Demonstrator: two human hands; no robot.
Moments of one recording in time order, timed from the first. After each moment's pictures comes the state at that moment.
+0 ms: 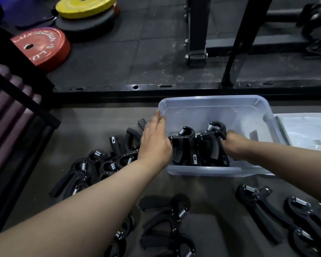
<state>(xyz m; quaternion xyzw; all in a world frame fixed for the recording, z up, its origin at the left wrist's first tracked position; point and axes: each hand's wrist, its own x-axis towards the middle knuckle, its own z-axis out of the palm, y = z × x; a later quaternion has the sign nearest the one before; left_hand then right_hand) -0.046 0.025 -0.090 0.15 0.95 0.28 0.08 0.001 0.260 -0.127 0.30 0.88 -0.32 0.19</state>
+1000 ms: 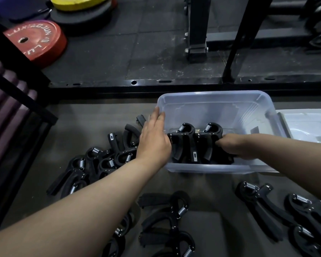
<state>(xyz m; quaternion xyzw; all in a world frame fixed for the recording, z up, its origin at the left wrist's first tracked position) -0.047 0.024 -0.096 0.14 0.94 0.31 0.07 -0.002 0.248 -0.125 0.30 0.82 -0.39 0.30</state>
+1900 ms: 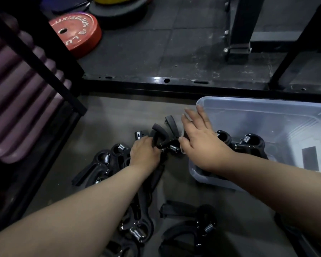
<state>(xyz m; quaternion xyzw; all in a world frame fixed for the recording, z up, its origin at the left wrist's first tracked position) -0.099 -0.084 -0.179 0.00 0.98 0.18 0.09 -0.056 0.103 -0.096 -0.08 0.97 -0.24 0.04</state>
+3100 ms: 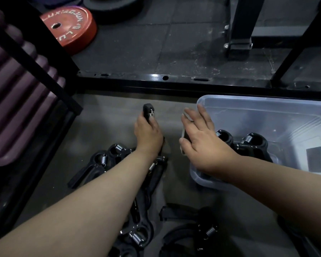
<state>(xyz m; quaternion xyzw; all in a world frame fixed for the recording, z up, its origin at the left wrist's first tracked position) -0.143 -0.051 -0.169 -0.07 0.88 0.47 -0.09 -0.056 0.104 -0.100 -0.09 0.96 -0.26 0.04</state>
